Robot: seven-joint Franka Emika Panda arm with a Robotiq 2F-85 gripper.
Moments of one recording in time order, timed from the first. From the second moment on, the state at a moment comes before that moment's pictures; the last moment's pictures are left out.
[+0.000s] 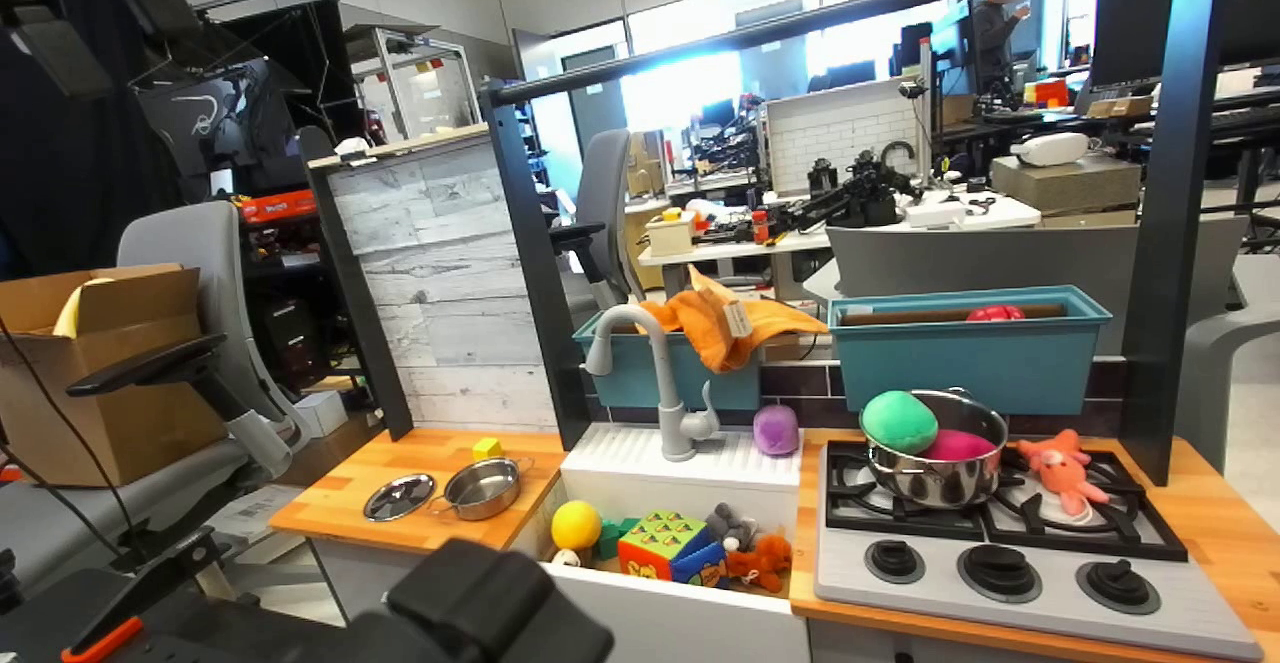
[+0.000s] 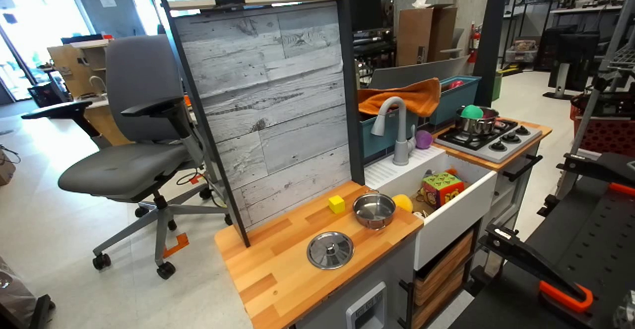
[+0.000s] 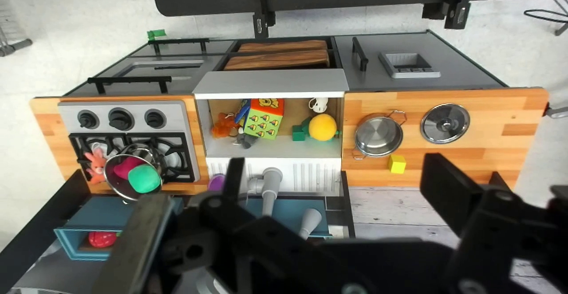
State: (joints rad) arm -0.05 -0.82 -0.01 -2.72 -0.13 2.09 0.01
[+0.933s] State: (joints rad) arm 0.04 -0.29 0.28 -2.57 -0.27 2.26 0.28
